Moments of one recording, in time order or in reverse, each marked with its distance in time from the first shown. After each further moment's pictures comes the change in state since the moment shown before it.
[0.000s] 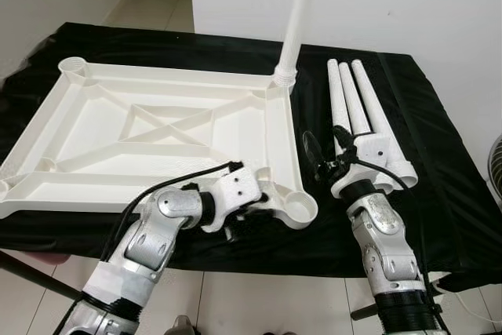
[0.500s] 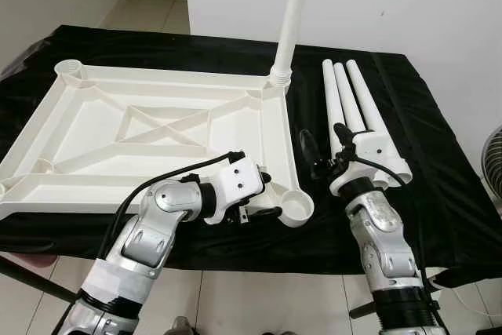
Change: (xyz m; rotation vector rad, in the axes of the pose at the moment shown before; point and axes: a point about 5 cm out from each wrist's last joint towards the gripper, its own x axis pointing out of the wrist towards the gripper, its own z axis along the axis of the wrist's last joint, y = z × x) left arm -0.010 0.007 0.000 0.110 0.064 0.030; right arm 0.006 -0.006 0.000 0.009 0.001 -0.070
